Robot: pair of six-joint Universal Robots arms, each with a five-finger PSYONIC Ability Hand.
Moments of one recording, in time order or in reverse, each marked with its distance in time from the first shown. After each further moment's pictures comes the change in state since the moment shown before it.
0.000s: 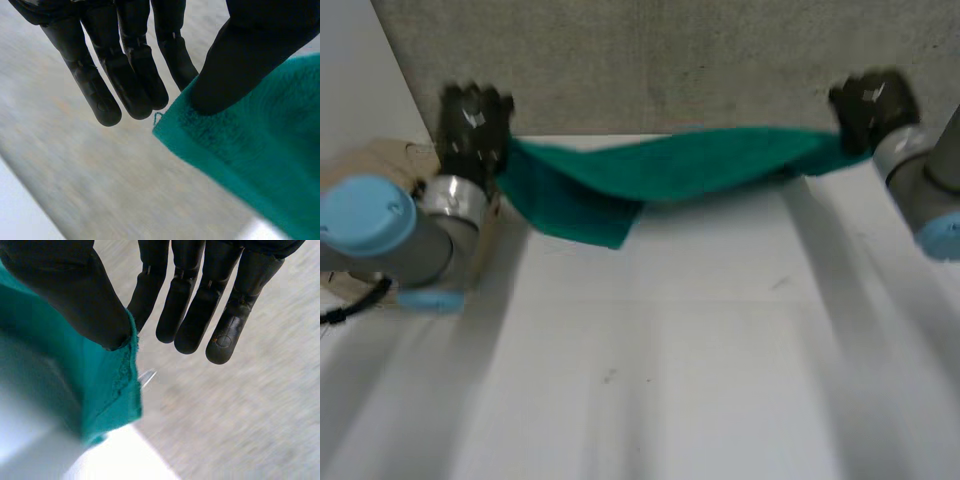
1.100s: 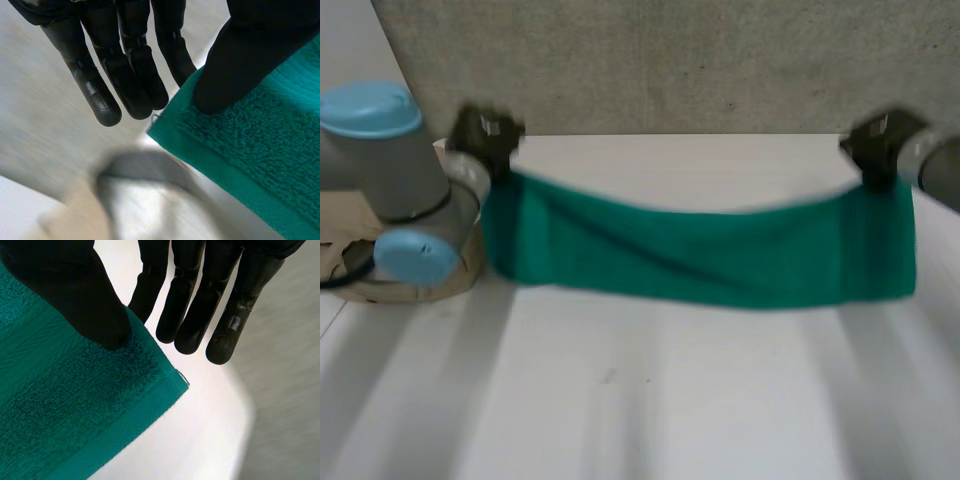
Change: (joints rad) left arm -0.042 -0.079 0.418 -0.771 -0.092 0.169; right arm -0.037 0.065 -0.224 0.618 -0.003 -0.303; left_hand 0.000 0.000 0.000 0.000 0.000; right_hand 0.000 0.000 0.000 0.000 0.000
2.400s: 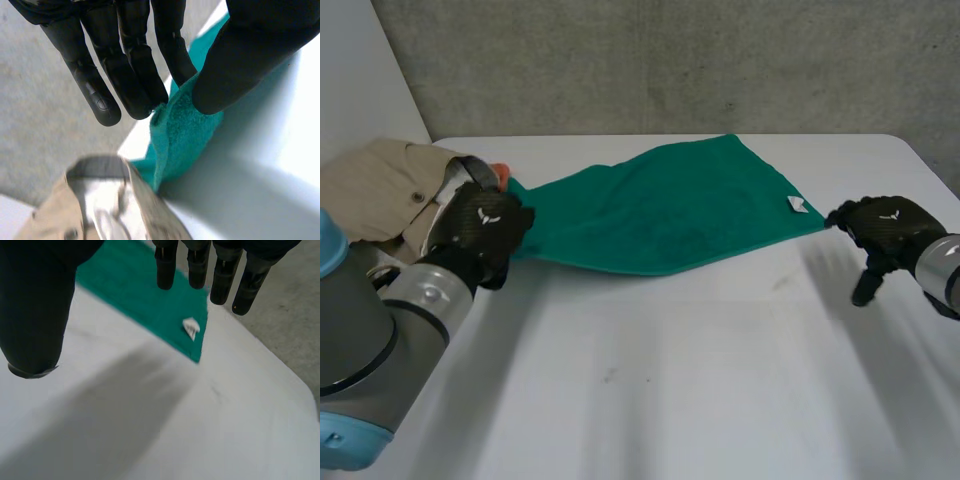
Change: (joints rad) left arm -0.055 0.534 -0.809 0.188 0.067 0.018; right arm -0.118 -0.373 0.891 -0.439 -0.196 0.264; left_hand 0.000 0.000 0.000 0.000 0.000; right_hand -0.784 -0.954 -0.964 -0.949 -0.928
